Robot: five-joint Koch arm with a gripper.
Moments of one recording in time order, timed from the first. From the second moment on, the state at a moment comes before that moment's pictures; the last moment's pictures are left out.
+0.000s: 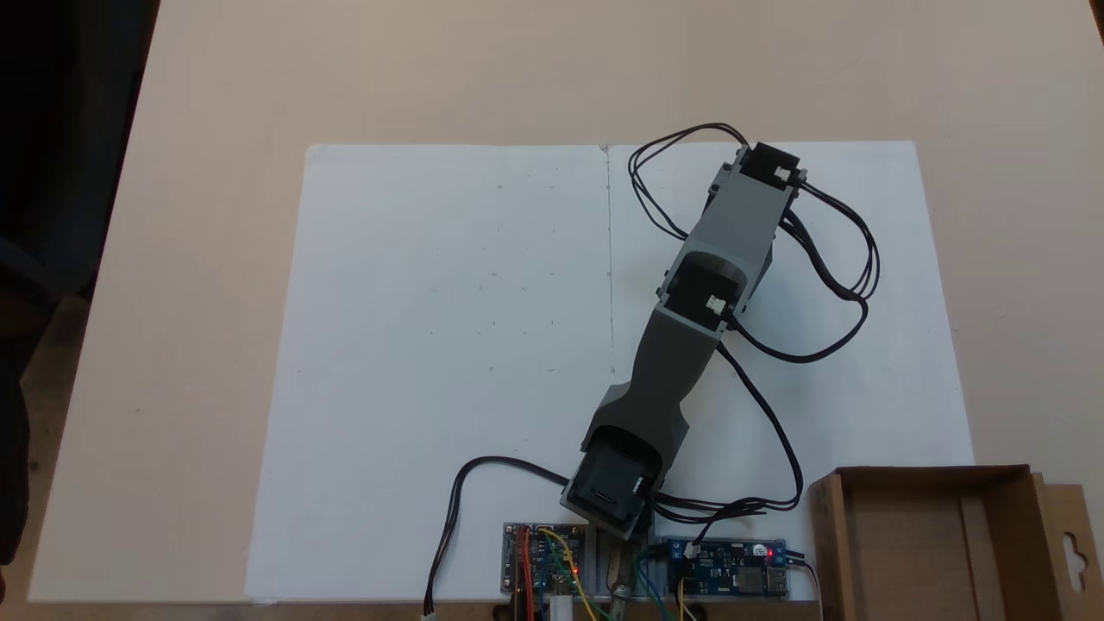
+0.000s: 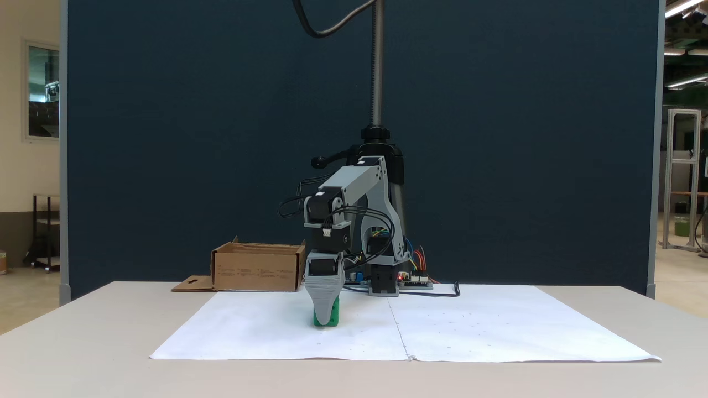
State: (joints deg) arm 27.9 66.4 87.0 50.4 -21.6
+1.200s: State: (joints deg) arm 28.4 69.9 87.1 41.0 -21.0
